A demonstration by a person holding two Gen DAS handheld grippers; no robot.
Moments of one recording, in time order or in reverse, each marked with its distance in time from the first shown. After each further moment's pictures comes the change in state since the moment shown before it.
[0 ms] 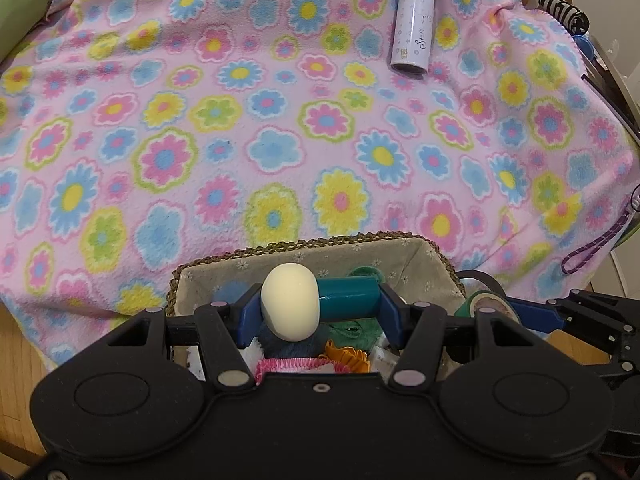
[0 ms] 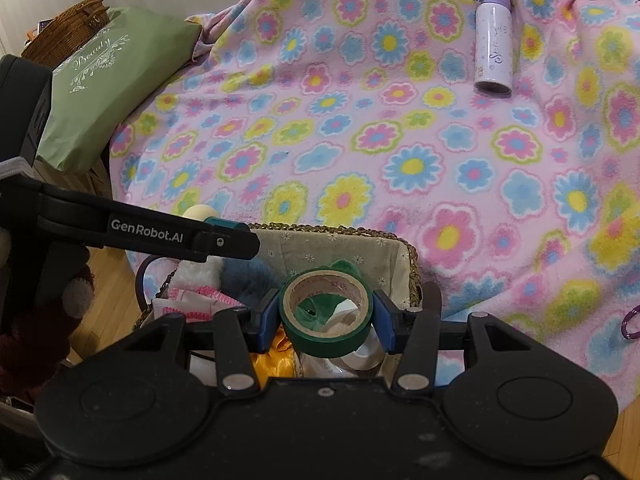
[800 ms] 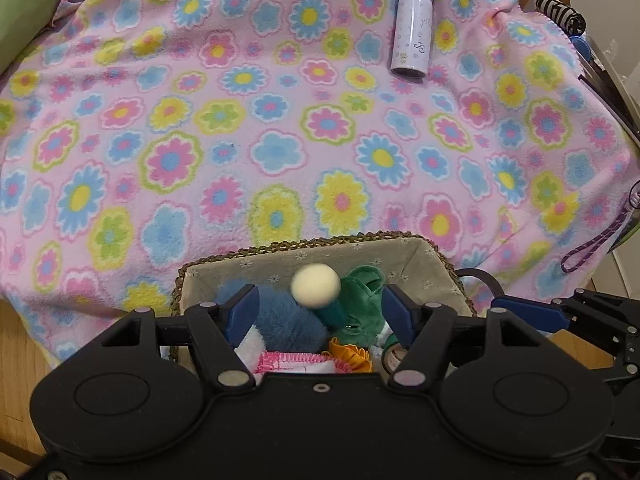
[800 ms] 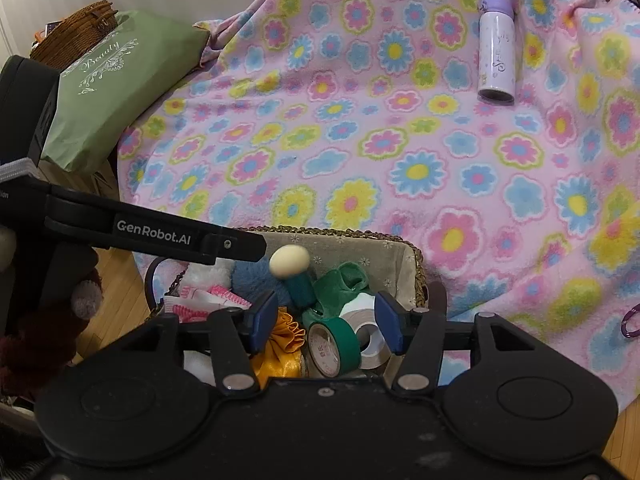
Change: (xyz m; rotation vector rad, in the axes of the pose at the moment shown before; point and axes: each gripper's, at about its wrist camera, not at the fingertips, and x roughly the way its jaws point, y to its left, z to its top) left arm -0.007 -0.003 -0.004 0.005 -0.019 0.016; right arm -0.007 0.000 -0.005 -0.019 -0.023 0.014
